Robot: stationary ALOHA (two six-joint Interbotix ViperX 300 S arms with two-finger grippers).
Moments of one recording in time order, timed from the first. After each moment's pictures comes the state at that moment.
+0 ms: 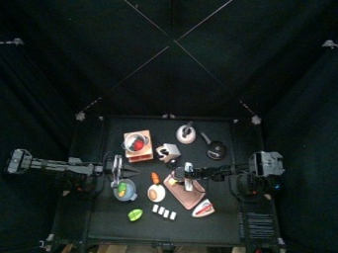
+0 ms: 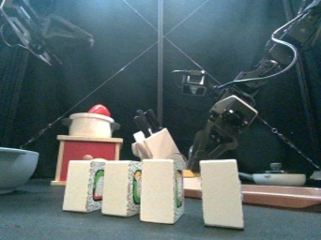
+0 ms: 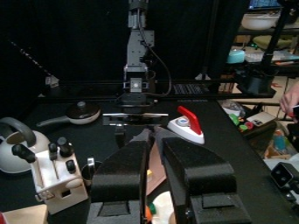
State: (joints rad) left arm -0.01 -0.78 1.17 0.01 -0.40 0.00; right arm -0.08 0.07 0.77 -0.05 -0.03 0.02
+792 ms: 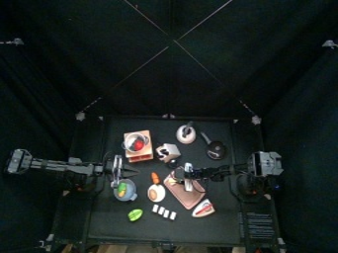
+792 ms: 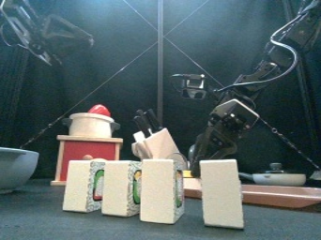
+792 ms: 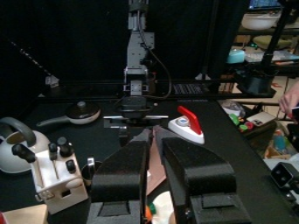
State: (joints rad) left arm -0.01 -0.78 1.17 0.01 -0.40 0.00; right arm -0.08 0.08 0.77 -0.05 -0.02 0.02
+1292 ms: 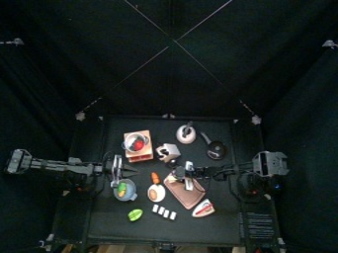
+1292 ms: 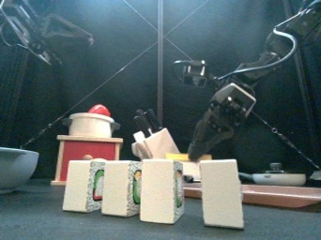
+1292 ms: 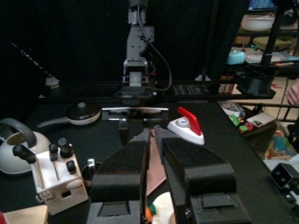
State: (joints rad) left arm 0.00 -0.79 1.18 0.01 -0.40 0.00; right arm -0.08 -0.03 0.77 -0.03 0.00 0.02
